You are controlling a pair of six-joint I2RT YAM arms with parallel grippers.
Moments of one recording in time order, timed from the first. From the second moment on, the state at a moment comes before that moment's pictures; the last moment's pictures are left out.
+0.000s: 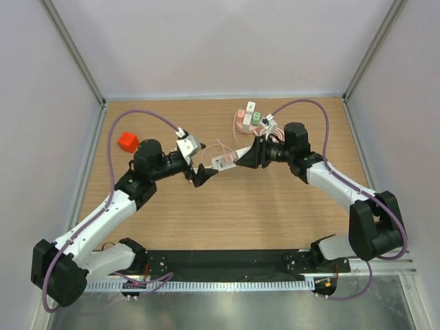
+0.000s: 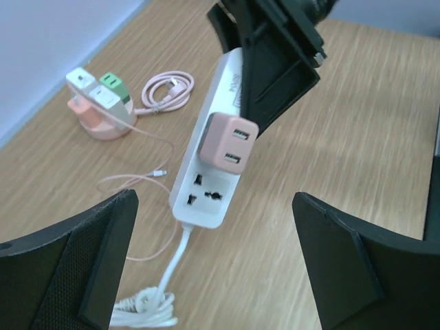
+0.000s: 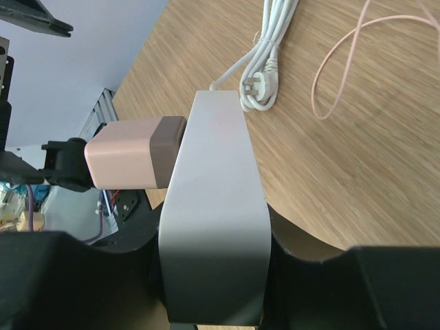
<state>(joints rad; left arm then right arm) -0.51 1.04 0.79 0.10 0.57 0.15 0.34 1.39 0.86 0.10 -0.80 0.41</state>
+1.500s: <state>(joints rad) -1.03 1.23 1.03 -0.11 -0.23 0.53 0.28 1.39 0.88 -0.01 -0.51 0.48</state>
